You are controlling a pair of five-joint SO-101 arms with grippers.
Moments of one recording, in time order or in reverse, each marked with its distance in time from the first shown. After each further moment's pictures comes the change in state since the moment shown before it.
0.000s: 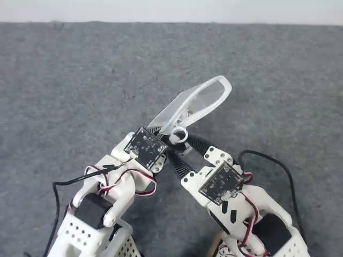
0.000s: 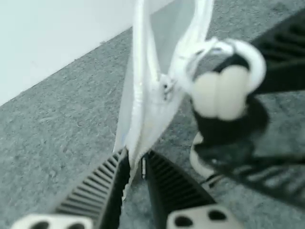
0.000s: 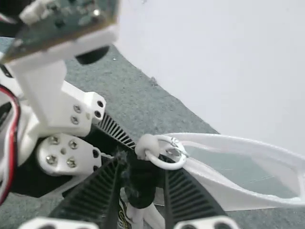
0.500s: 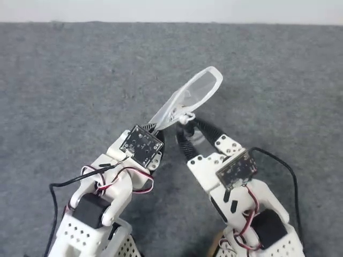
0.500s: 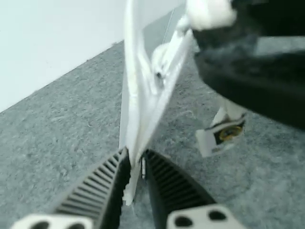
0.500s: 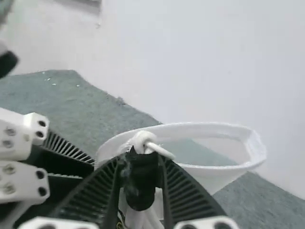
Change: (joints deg) left arm -2.5 -0.4 -0.5 0.0 -0.7; right arm 9.1 0.0 4.7 -12.0 -7.5
